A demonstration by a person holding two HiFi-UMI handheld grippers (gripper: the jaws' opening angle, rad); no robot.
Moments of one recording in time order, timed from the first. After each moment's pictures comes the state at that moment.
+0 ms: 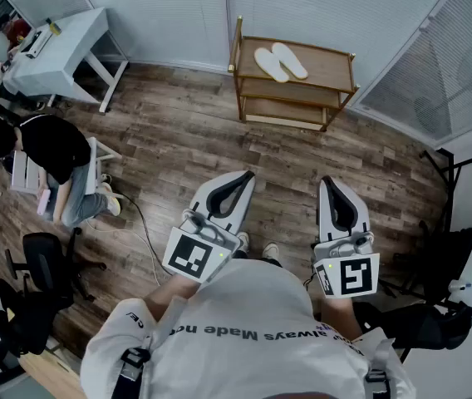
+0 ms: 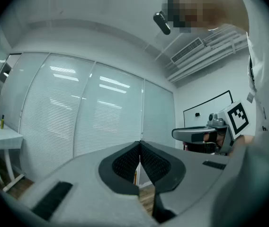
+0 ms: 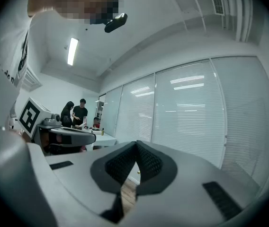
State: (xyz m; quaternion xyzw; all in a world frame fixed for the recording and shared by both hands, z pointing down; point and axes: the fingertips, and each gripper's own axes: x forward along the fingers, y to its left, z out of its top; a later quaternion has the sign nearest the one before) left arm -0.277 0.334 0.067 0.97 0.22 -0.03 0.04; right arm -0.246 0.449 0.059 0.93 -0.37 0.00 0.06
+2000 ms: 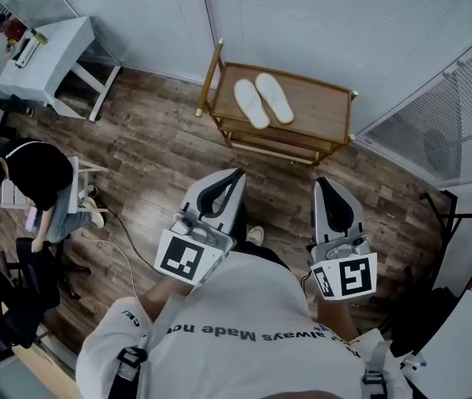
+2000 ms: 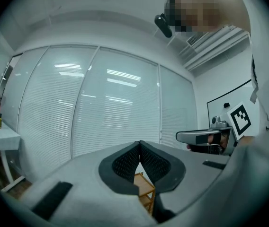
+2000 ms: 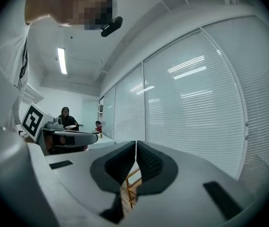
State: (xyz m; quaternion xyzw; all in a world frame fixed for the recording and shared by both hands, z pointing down) left arm 0.063 0.366 0.098 0.99 0.14 0.03 0.03; right arm 0.109 0.487 0.090 0.90 -0.44 0.02 0.01
